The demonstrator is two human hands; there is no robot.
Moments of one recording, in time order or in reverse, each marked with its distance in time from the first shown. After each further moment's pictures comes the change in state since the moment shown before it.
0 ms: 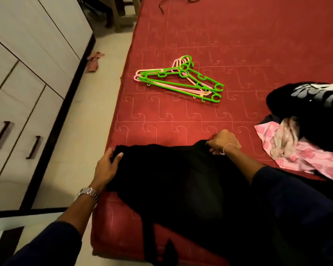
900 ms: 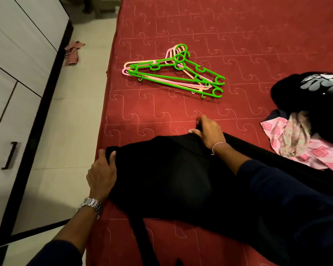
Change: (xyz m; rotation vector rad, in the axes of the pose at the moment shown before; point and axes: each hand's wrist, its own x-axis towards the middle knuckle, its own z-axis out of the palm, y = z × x) left_hand 0.034 0.003 0.030 0.337 0.258 0.009; right_hand 0.068 -0.028 0.052 -0.163 0.164 -0.533
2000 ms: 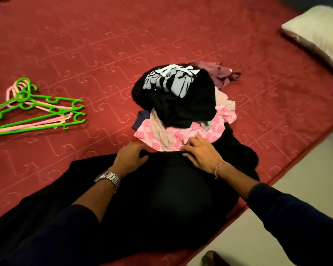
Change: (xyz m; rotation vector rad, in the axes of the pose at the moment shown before) left_hand -0.088 0.415 0.139 0.051 -0.669 1.101; right_hand -0.207 0.301 -0.153 -0.306 0.156 -0.055
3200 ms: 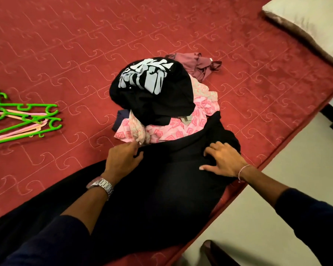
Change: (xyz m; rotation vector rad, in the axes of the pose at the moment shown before) left_hand 0.003 0.056 0.005 0.093 0.309 0.142; right_hand -0.100 0.078 -0.017 -0.104 -0.265 0.225
